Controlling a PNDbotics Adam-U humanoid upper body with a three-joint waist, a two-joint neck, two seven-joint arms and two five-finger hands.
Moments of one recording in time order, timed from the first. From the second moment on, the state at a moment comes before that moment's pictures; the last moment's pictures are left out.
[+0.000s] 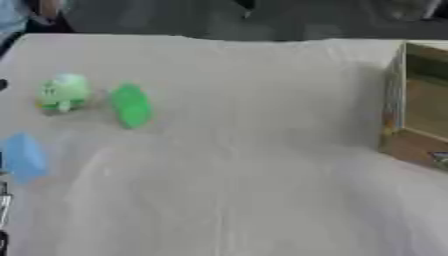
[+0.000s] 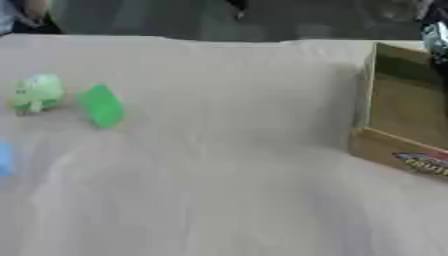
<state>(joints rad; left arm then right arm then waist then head) -0.36 0.31 0.08 -1.81 0.19 0.01 0.48 -0.35 -0.51 -0.15 -1.98 -0.27 0.19 -0.21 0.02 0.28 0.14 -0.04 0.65</state>
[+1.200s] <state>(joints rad) -0.36 0.39 0.08 -1.82 0.18 0.04 0.47 -0.35 -0.51 -0.15 -1.98 -0.27 0.20 -0.22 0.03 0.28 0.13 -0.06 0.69</state>
